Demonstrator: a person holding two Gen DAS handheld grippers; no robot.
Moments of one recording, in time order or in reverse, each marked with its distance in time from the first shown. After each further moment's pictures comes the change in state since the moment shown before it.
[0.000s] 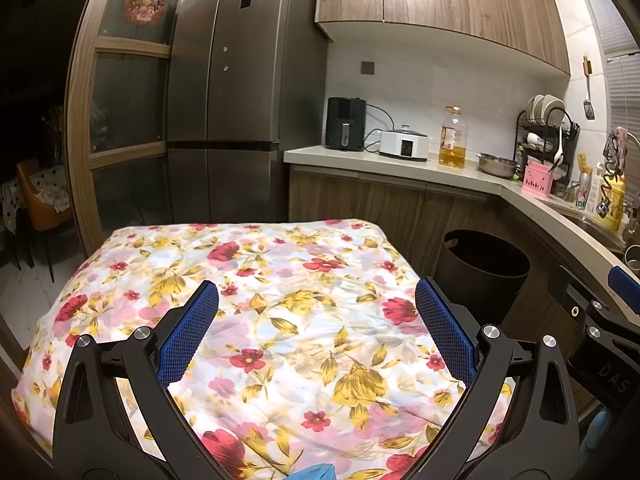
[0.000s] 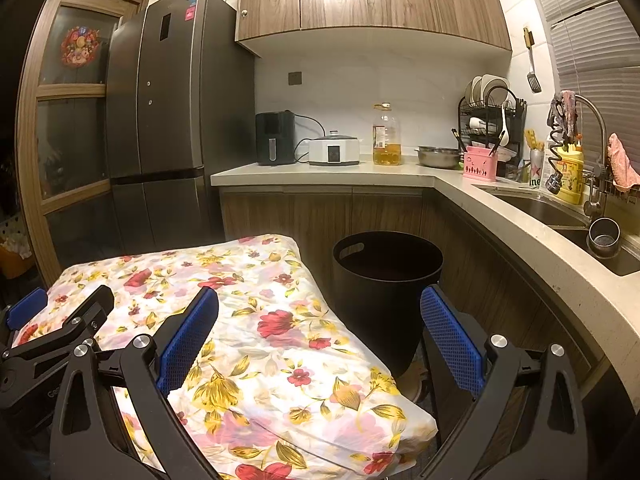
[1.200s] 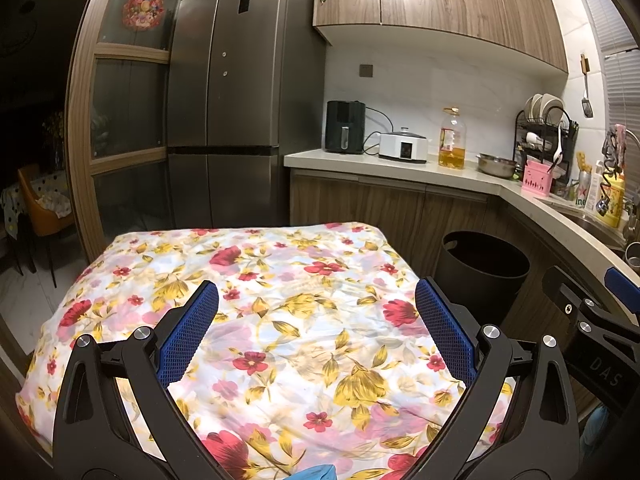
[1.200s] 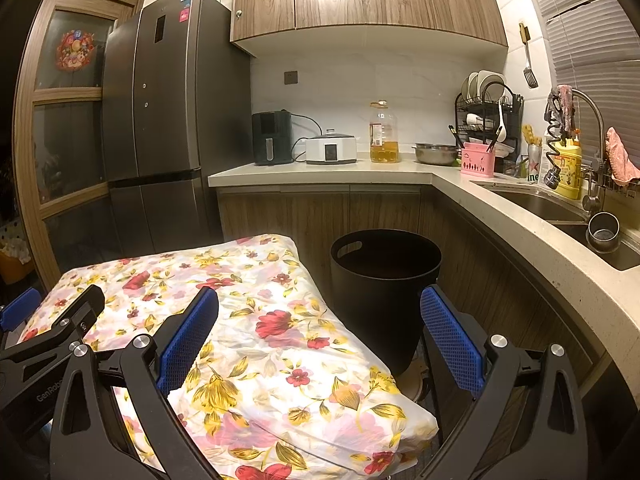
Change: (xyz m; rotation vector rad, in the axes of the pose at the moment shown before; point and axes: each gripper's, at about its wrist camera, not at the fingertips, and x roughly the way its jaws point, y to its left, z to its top) left arm -0.002 -0.001 0.005 0.007 -0.004 0.005; right arm 0.002 -0.003 -0.002 0.018 0.004 -0.004
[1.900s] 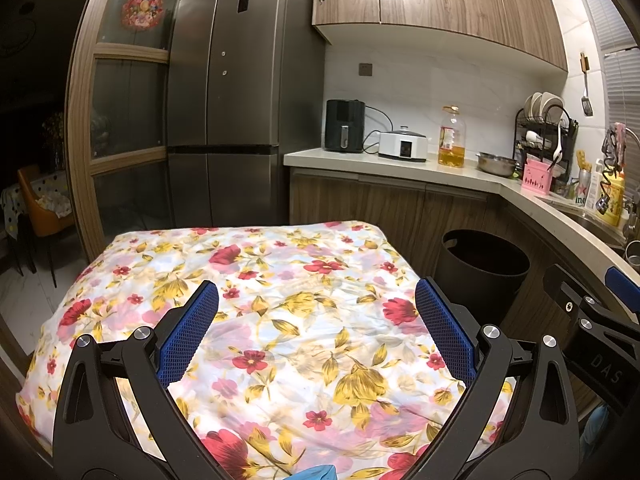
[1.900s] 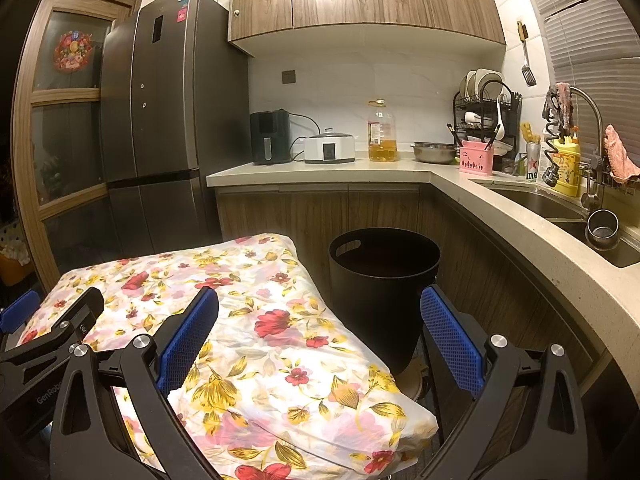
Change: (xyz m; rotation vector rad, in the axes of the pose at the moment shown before) left arm 0.000 0.000 0.001 0.005 0.000 0.000; right arm 0.000 -0.001 -0.001 0.006 0.002 -0.002
